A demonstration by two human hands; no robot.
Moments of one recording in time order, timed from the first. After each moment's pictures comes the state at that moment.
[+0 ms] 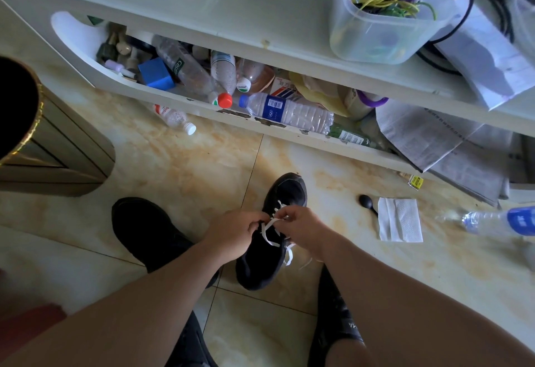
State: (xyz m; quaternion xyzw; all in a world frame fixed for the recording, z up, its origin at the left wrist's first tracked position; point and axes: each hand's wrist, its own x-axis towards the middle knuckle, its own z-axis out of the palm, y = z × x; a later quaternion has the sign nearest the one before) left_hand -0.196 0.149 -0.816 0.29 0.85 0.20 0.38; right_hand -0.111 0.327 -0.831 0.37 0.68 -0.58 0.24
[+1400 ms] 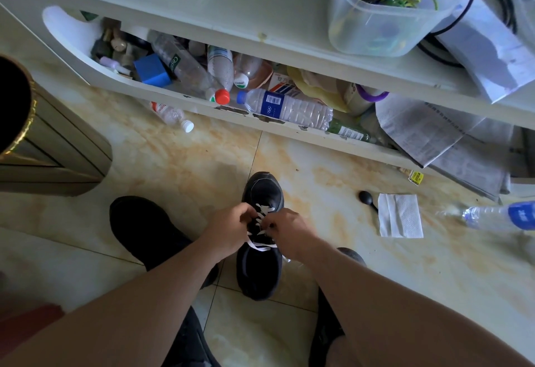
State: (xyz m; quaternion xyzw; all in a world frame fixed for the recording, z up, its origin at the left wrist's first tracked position) left_hand -0.196 0.144 -0.829 0.14 0.85 0.30 0.42; right_hand -0.115 0.306 -0.834 0.17 0.89 -0.31 0.29
